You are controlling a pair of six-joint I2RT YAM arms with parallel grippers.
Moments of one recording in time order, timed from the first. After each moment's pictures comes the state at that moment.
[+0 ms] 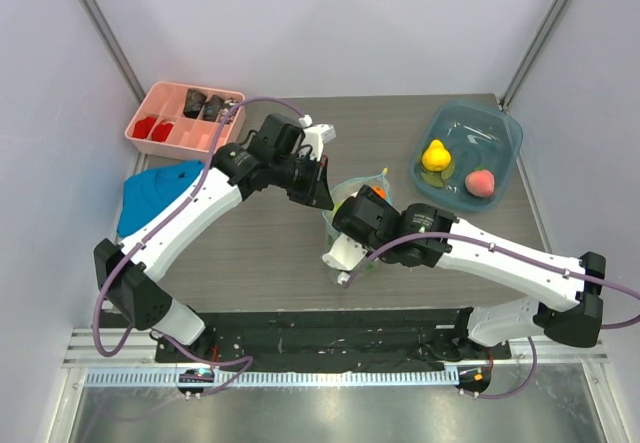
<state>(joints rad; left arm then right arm) -0.68 1.52 1.54 -0.82 0.45 -0.34 1.15 1.30 1.34 -1.03 0.61 -1.48</state>
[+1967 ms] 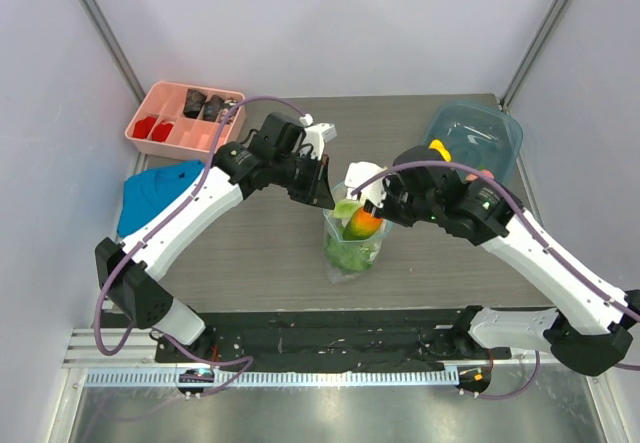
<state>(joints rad) -0.68 1.53 1.55 -0.82 0.46 -0.34 0.83 1.16 1.46 -1.03 0.06 -0.58</state>
